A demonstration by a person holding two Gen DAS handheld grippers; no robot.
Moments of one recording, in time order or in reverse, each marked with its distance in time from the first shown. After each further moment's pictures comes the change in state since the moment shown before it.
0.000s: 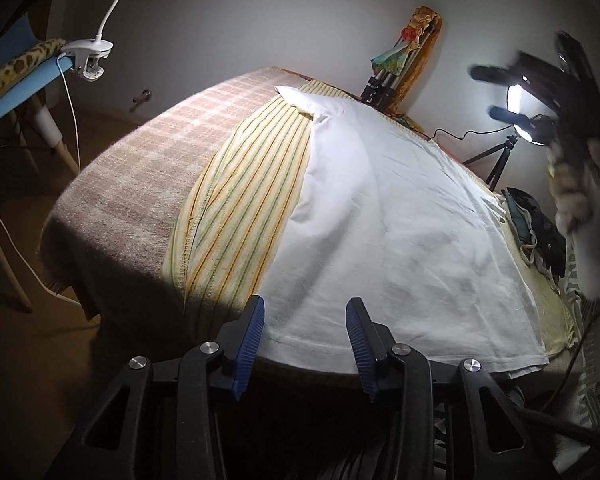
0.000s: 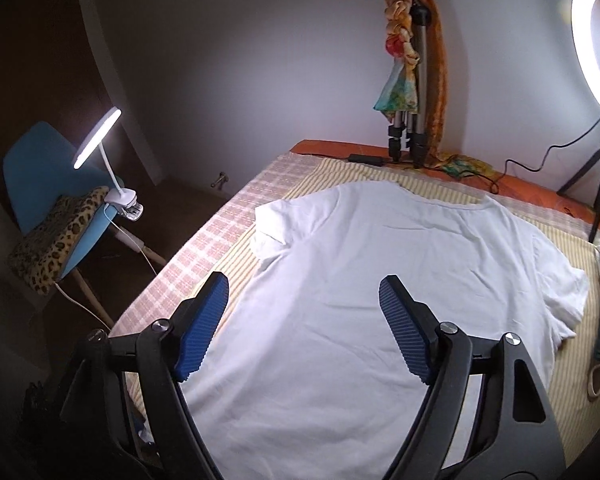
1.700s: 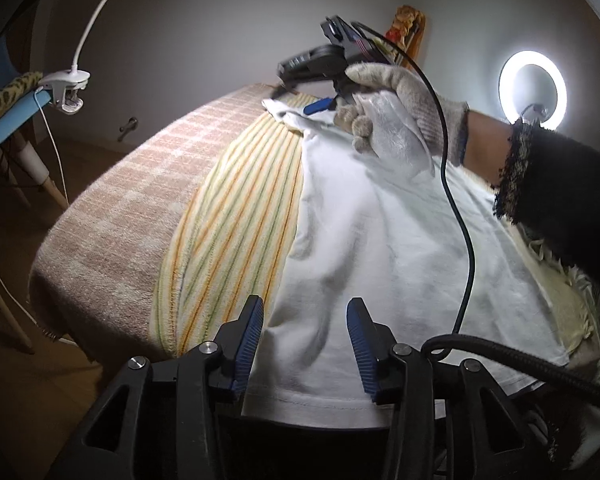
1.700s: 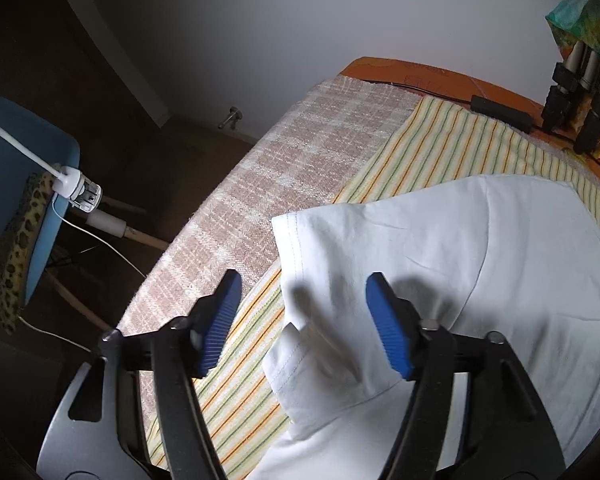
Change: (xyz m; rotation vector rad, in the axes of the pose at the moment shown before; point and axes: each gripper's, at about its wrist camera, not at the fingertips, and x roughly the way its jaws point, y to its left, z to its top) left arm 0.034 0.003 0.017 0.093 -0.050 0.005; right arm 0.272 0.055 0.059 0.000 0.252 0.081
